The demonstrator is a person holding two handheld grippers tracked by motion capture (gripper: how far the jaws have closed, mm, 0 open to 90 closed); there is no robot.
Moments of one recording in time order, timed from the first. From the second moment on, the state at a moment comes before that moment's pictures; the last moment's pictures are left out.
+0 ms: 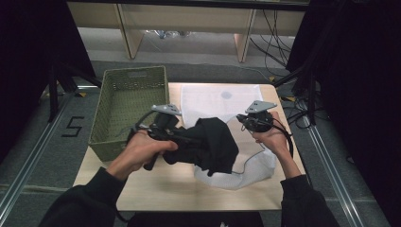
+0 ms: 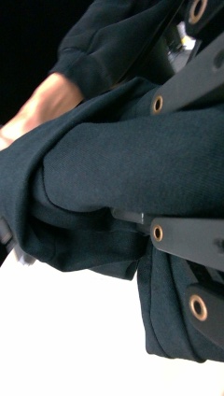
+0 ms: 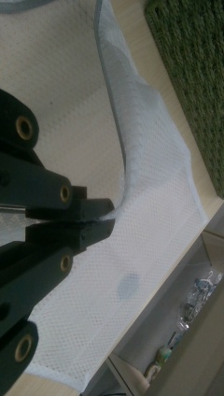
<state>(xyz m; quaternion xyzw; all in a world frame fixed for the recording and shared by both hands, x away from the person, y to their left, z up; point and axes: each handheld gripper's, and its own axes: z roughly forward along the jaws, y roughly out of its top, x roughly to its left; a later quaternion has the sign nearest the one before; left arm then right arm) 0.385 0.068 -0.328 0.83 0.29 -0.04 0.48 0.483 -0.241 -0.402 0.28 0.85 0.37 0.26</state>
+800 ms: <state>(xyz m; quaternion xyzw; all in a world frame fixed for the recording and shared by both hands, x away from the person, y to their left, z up) 0.463 -0.017 -0.416 0.84 0.37 -0.05 0.41 0.476 -0.243 -0.390 0.27 0.84 0.38 0.27</state>
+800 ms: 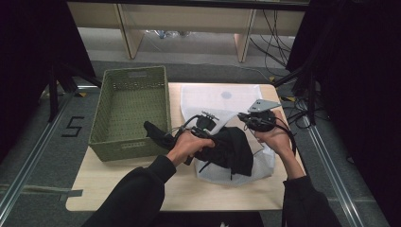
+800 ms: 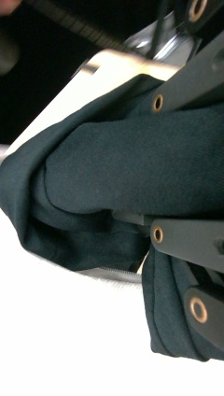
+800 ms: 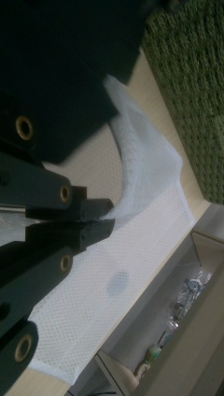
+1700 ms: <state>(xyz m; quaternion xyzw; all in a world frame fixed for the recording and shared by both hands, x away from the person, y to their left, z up) 0.454 0.019 -0.372 0.85 0.36 0.07 0.38 0.475 -0.241 -0.398 0.27 0.85 0.38 0.26</state>
